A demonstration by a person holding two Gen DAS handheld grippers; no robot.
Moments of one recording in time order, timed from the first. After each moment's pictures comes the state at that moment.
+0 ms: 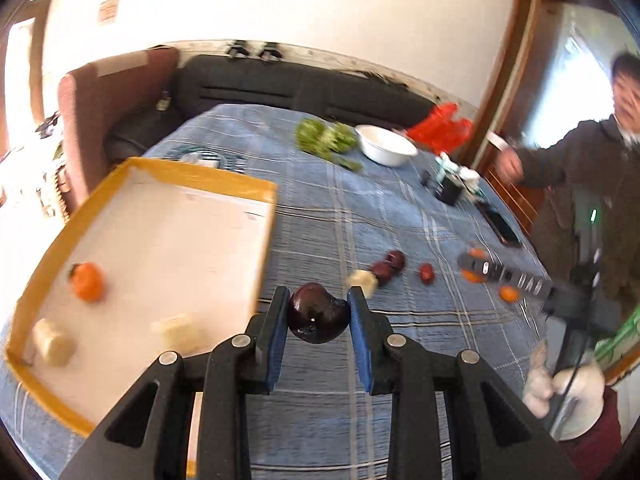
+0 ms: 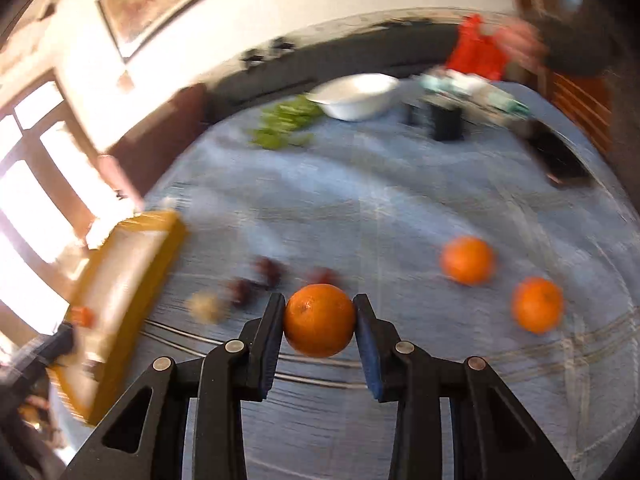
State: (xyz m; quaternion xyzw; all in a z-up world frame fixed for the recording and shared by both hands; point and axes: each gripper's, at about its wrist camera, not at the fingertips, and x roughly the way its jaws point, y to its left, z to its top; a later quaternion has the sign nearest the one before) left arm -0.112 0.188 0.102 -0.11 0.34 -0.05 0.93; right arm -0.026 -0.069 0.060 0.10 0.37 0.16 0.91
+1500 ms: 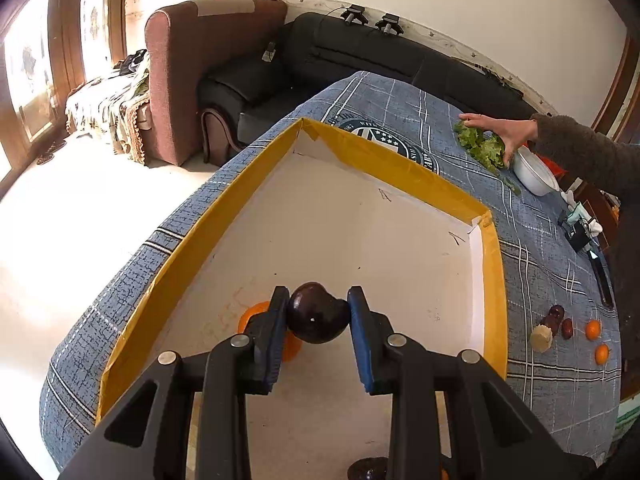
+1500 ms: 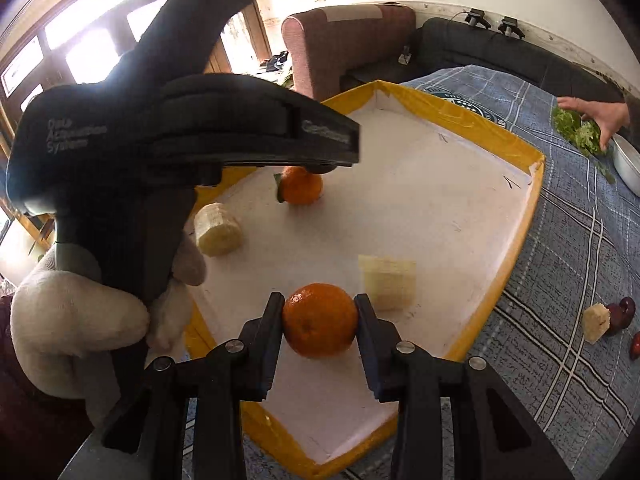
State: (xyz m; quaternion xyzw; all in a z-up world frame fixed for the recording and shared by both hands) left arm -0.057 0.344 0.062 -0.15 0.42 0.11 0.89; right arm -0.102 0.214 0.019 -0.13 0.40 0.39 0.82
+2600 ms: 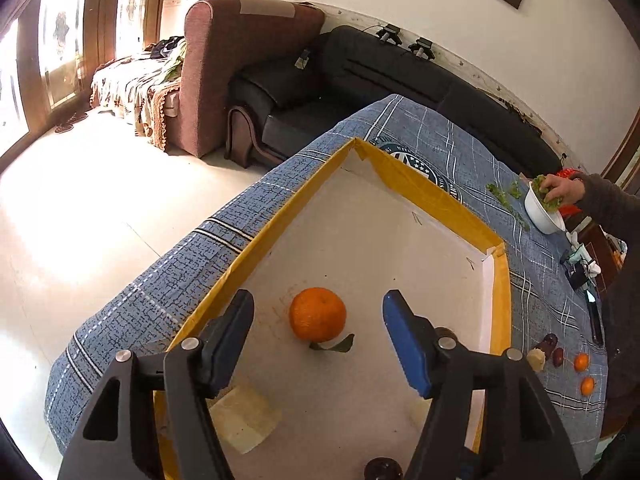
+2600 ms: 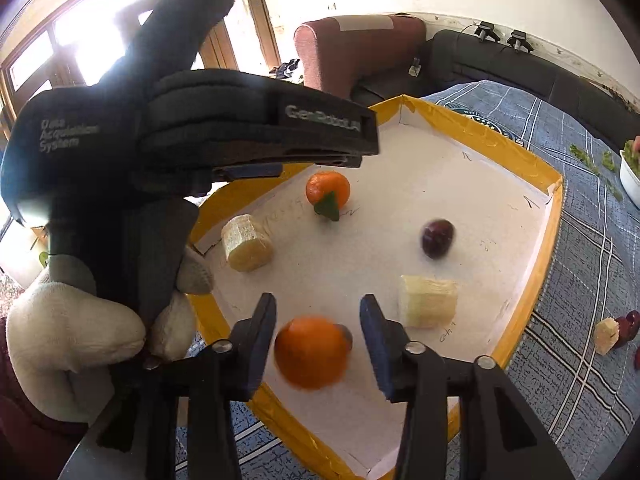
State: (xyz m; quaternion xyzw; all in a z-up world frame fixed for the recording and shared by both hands) left arm -0.092 0.380 0.073 -0.21 0.39 0.14 0.89; right arm -0.113 0.235 0.024 -0.13 0.38 0.40 0.82
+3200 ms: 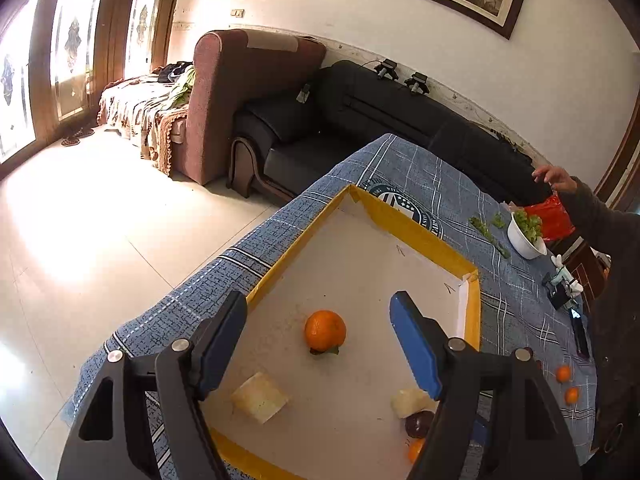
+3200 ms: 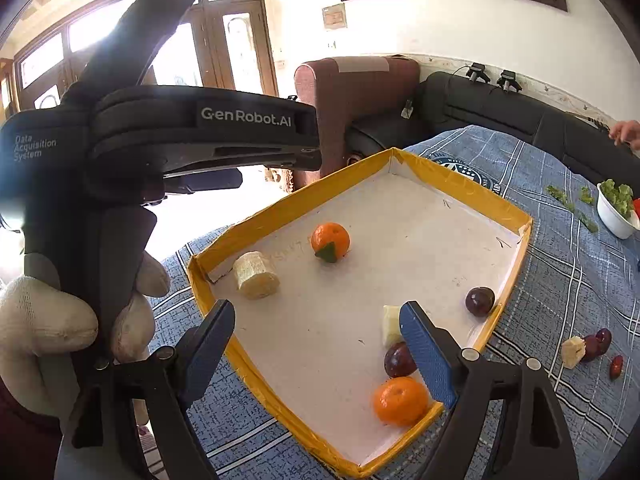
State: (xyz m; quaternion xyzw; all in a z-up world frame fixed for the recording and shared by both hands) left arm -0.132 0.377 0.115 -0.21 0.33 0.15 0.91; right arm -0.140 0.219 0.051 -0.13 0.31 0.40 0.85
